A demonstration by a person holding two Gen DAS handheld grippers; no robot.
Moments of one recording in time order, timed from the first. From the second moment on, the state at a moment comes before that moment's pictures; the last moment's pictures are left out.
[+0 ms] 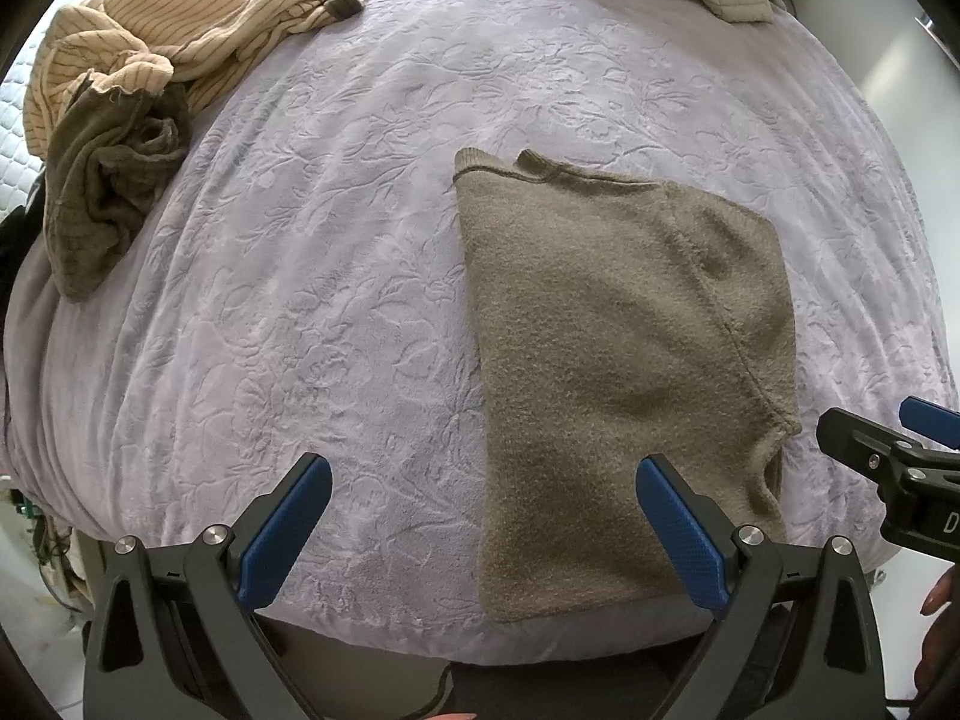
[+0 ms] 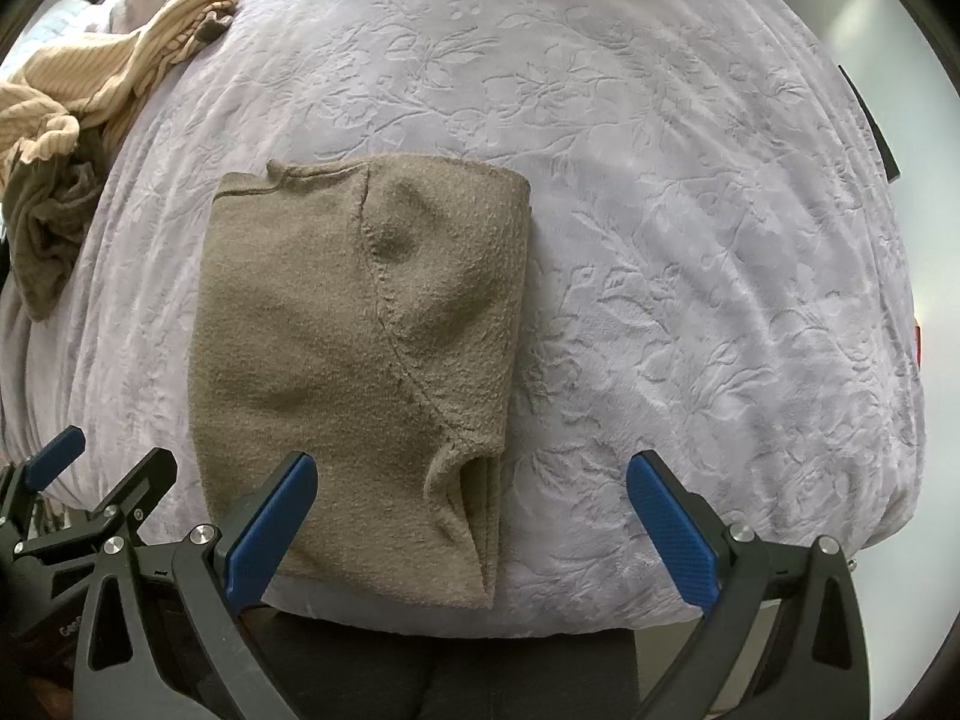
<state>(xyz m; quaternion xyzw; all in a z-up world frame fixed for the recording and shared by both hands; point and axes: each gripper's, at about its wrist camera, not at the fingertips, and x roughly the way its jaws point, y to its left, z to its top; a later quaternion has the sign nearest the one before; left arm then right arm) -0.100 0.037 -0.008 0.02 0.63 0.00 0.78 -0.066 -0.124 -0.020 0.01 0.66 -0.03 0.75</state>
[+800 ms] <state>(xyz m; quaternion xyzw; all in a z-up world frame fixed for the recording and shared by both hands) -0.100 0.038 -0.008 0.02 0.63 0.00 0.78 -0.065 -0.123 -0.020 0.00 0.66 -0.03 0.75</state>
